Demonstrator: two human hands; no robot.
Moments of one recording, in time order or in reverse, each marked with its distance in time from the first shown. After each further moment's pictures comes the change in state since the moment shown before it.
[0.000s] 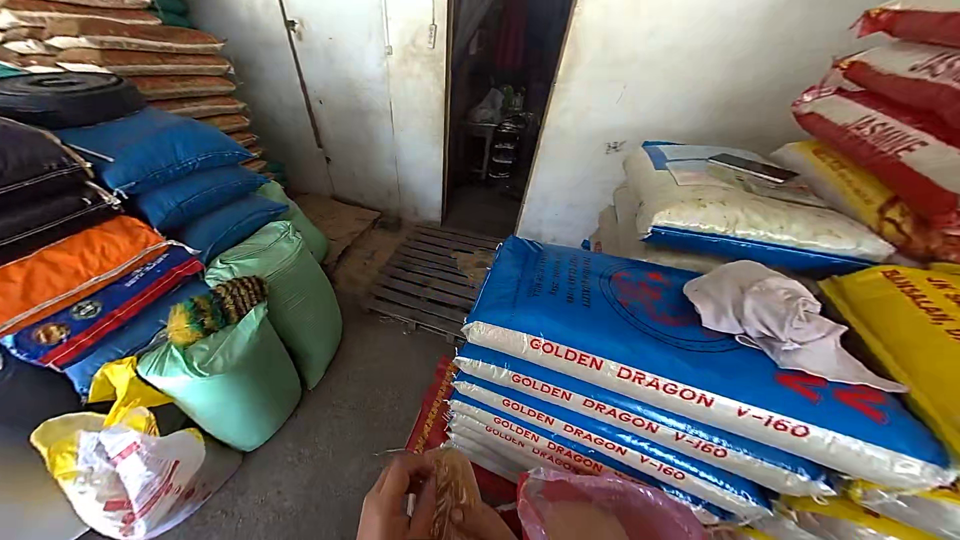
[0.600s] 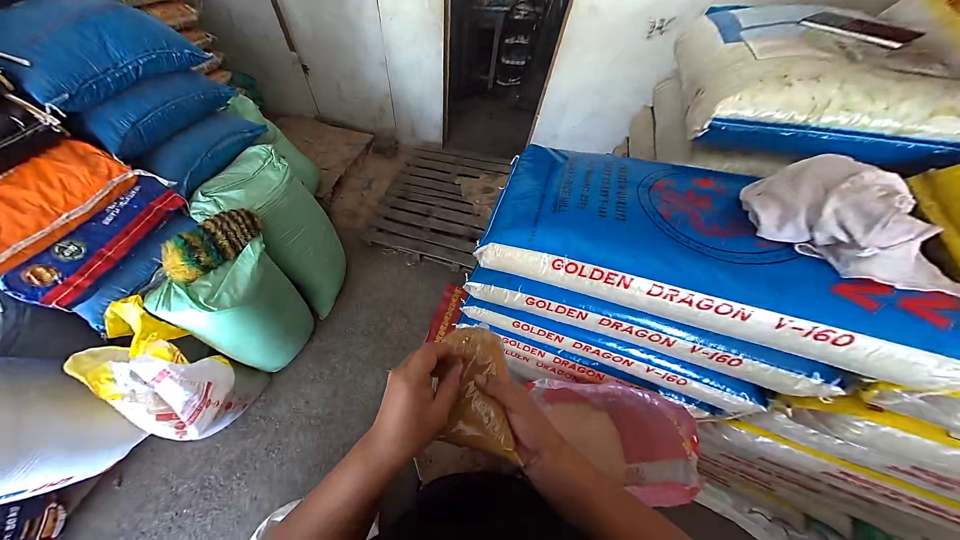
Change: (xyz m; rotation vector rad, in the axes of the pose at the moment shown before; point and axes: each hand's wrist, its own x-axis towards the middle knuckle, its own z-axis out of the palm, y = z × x) left_hand 0.046 -0.011 0.002 -0.062 -0.157 0.052; right_hand 0.023 -0.040 0.019 0.067 0.133 -0.146
